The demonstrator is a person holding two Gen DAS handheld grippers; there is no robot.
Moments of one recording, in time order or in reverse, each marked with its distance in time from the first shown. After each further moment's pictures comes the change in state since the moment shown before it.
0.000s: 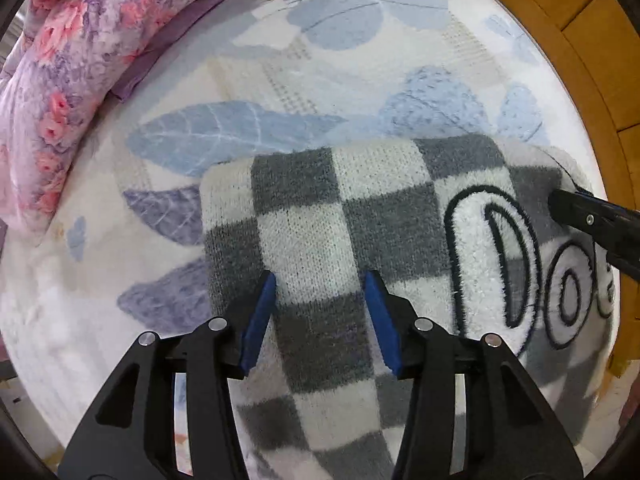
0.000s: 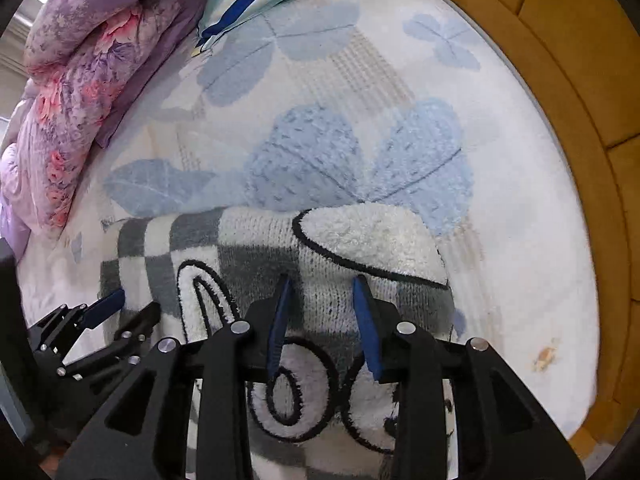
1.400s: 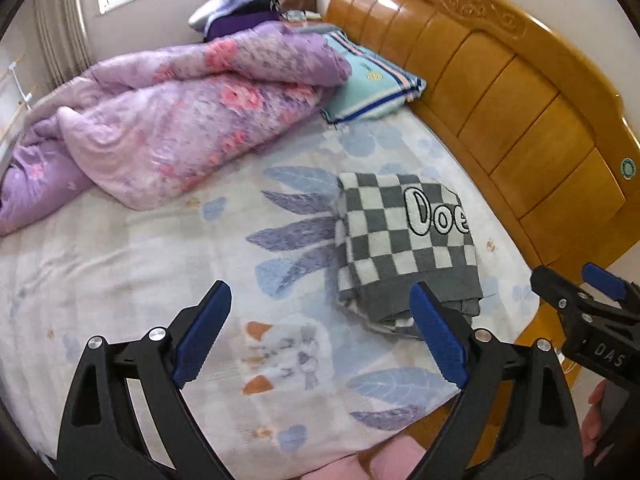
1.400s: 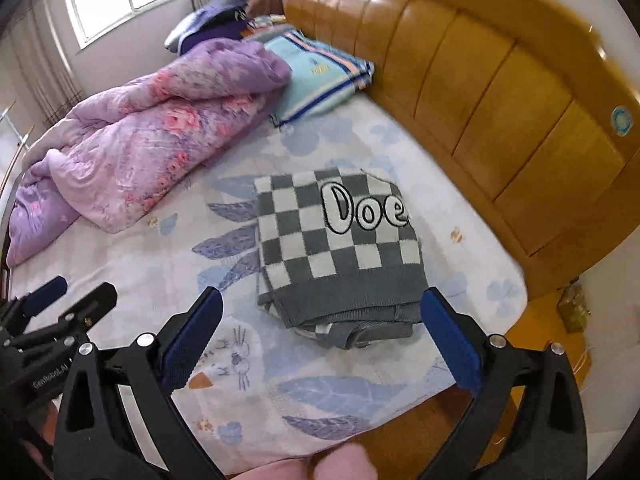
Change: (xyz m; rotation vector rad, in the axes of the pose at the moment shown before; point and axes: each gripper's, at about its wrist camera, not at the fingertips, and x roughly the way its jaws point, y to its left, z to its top) left arm -0.329 0.143 -0.329 -0.053 -0.499 -0.097; right arm -0.273 0.174 -0.312 0.003 -0.444 -0.151
